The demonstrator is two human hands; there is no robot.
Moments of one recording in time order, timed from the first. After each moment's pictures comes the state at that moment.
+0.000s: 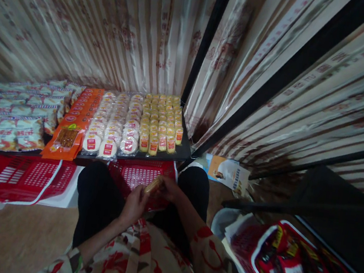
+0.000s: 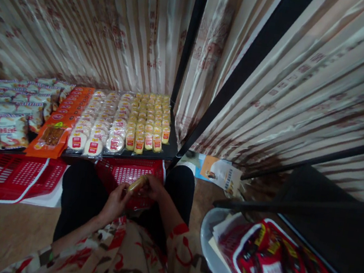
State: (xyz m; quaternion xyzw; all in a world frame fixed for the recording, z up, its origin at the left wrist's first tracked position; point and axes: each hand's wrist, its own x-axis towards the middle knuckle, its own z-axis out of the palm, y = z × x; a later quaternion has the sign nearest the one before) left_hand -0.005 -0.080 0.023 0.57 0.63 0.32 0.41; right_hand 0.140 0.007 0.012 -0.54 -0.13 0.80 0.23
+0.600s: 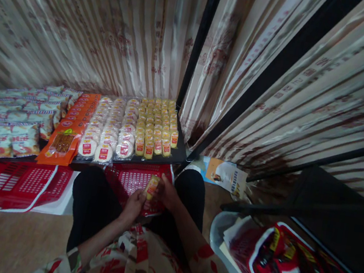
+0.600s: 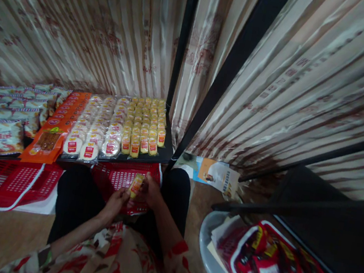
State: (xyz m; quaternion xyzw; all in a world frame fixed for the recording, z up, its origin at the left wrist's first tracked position) left_hand 0.013 -0.069 0.016 0.32 0.60 0.37 0.64; right_hand 0.144 -0.009 0.033 -0.54 -0.08 0.76 0.35
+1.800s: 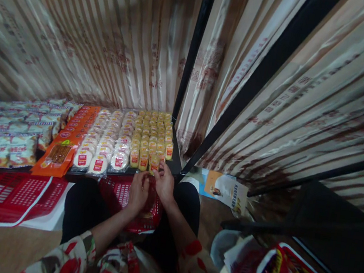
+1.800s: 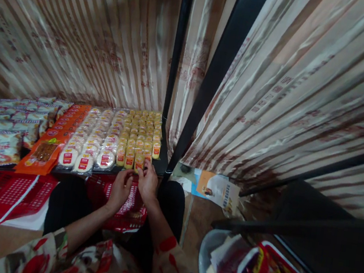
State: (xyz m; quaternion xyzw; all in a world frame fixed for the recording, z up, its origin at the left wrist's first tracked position) left_hand 0.042 0.007 0.052 0.57 0.62 0.47 0.26; right_hand 0.146 0.051 0.052 -0.61 -0.52 0.37 0.47
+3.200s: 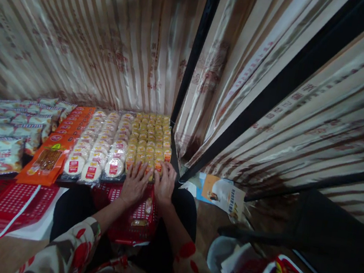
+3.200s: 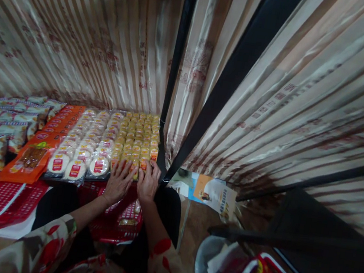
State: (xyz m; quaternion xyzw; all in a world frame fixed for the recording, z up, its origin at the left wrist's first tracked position) left_hand 0.013 0.056 0.020 0.81 0.50 0.25 -0.16; right_hand 0.154 0.068 0.049 -0.61 -0.65 0.07 0.45
